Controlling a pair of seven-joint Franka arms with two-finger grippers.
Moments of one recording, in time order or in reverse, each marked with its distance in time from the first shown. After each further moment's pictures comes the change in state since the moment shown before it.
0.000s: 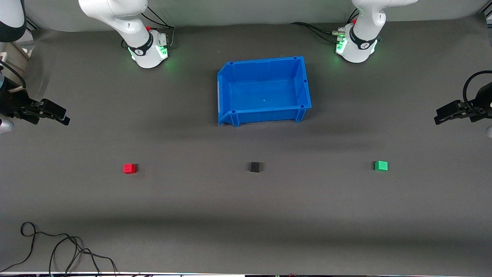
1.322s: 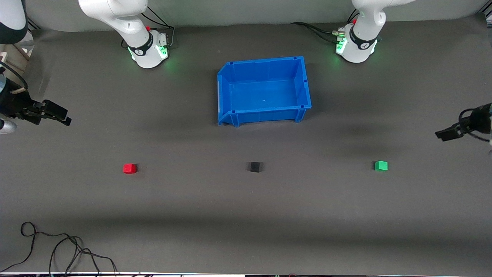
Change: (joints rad) left arm 0.094 0.124 0.016 -0.170 0.062 0.142 -0.438; right arm 0.001 0.023 0.000 -0.011 0.000 -0.001 0.004
